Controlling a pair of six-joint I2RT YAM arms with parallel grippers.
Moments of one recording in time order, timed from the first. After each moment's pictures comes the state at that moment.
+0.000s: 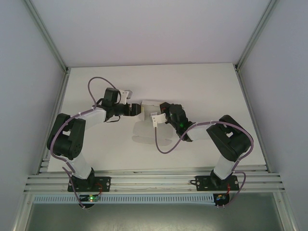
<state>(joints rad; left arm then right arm) -0.25 1.71 0.93 -0.01 0.63 -0.28 0.64 1.73 0.66 0.73 0.16 -1.52</state>
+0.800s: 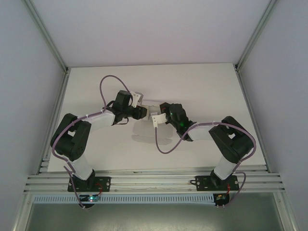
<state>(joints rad) -0.40 1.72 0.94 0.04 0.39 -0.18 0.64 1.70 0.67 0.66 0.13 -1.51</state>
